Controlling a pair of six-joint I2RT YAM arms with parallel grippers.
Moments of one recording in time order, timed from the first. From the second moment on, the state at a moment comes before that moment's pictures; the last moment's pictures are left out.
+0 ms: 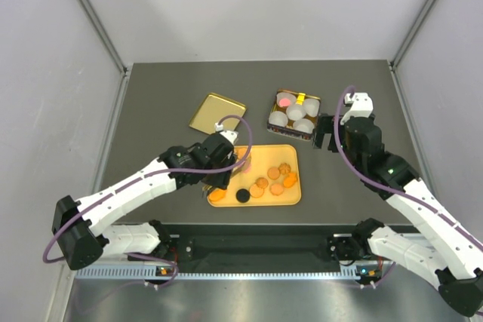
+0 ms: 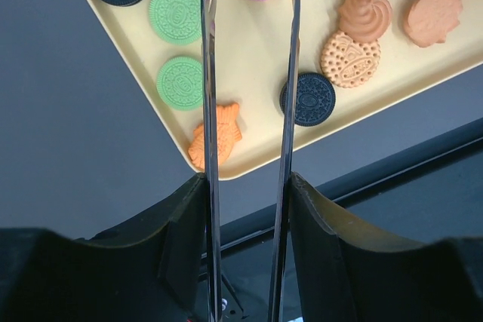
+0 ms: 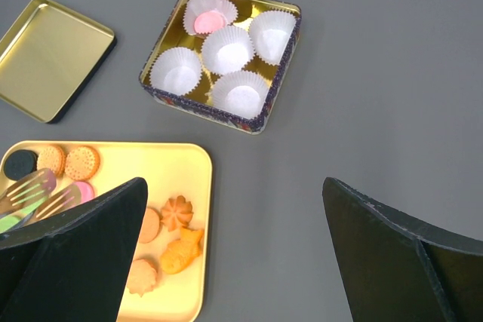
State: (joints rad) left arm -0.88 1.18 0.99 -0.85 -0.18 -0.44; right arm 0.58 0.83 0.90 -0.50 0.42 0.31
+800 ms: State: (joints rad) left arm -0.94 1.27 1.00 -0.86 -0.18 -0.43; right arm 0.58 0.83 0.90 -0.50 0.42 0.31
